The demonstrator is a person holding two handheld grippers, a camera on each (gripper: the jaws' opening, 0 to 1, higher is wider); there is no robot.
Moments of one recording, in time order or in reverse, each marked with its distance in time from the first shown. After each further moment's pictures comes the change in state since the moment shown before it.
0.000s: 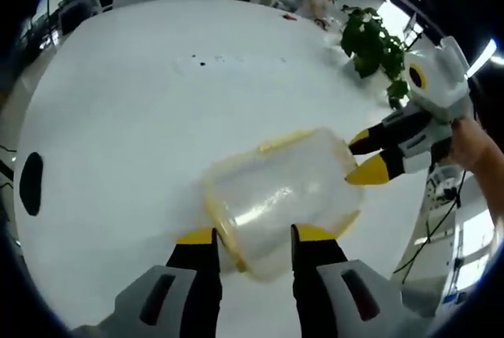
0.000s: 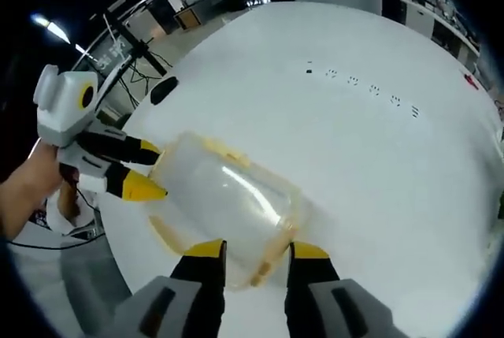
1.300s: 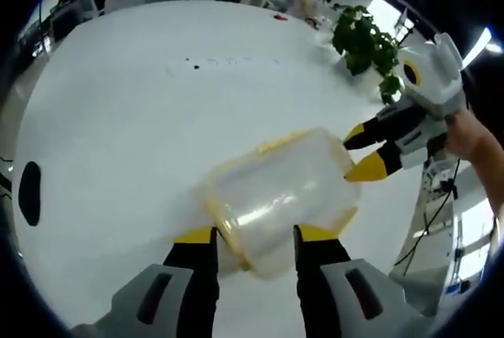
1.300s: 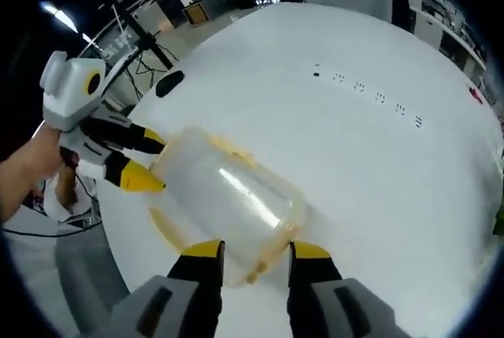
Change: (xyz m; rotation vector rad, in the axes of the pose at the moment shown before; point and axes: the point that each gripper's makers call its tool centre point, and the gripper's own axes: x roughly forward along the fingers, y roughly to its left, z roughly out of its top) left arm -0.006 0.001 0.006 0.037 -0.010 -0.050; right arm -0.002 0.001 -0.001 -0.099 0.017 -0.008
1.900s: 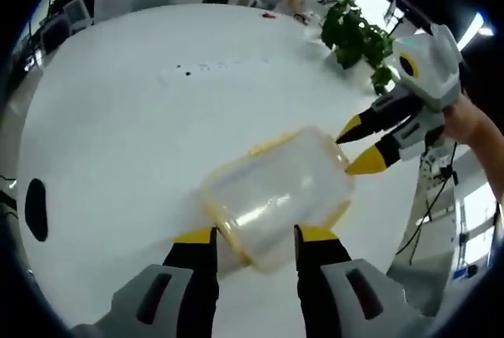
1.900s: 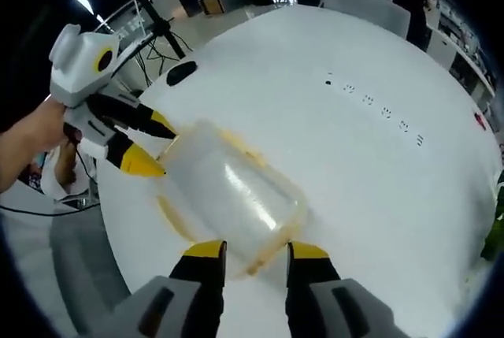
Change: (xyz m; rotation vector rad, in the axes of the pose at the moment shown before) left arm -0.013 -0.003 0.001 0.079 0.016 0.000; right arm -0.011 0.005 0.000 -0.087 0.015 -0.011
